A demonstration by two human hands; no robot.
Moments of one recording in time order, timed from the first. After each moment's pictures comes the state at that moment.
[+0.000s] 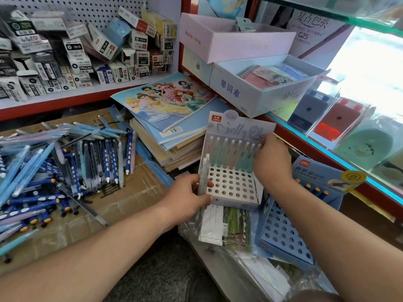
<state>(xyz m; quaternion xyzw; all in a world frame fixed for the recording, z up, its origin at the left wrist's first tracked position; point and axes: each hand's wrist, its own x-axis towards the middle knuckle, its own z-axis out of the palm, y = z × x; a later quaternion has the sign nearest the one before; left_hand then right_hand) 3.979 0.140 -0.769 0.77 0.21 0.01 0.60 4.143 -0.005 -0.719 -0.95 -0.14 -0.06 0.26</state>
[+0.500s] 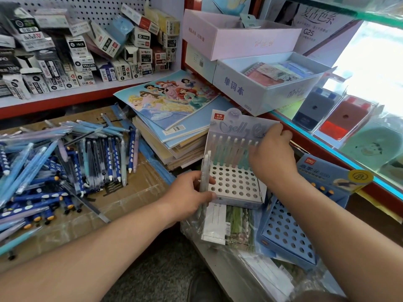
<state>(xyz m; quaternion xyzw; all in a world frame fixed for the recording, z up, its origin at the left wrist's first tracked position) 3.979 0.143 -0.765 0.76 0.21 0.01 0.62 4.122 0.006 -0.696 -0.97 -0.17 -0.05 0.18</state>
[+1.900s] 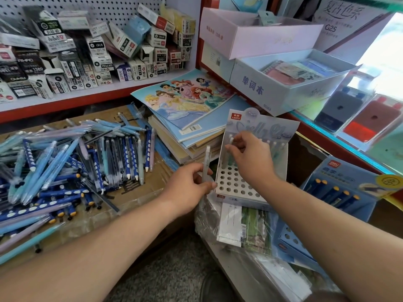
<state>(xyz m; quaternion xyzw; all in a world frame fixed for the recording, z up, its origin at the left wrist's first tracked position) 3.969 0.173 -0.768 0.80 0.22 0.09 0.55 4.121 0.059 -0.744 -0.88 -0.28 -0.03 0.37</state>
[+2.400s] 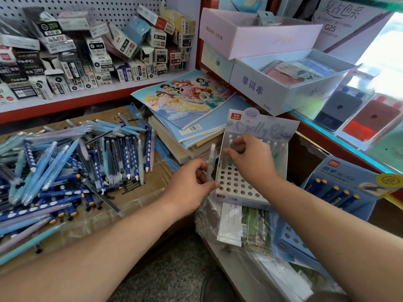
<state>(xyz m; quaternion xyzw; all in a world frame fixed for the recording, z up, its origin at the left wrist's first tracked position) 3.973 0.171 -0.770 0.81 0.20 0.12 0.54 4.119 0.058 -0.741 -0.91 -0.26 -0.01 0.33</state>
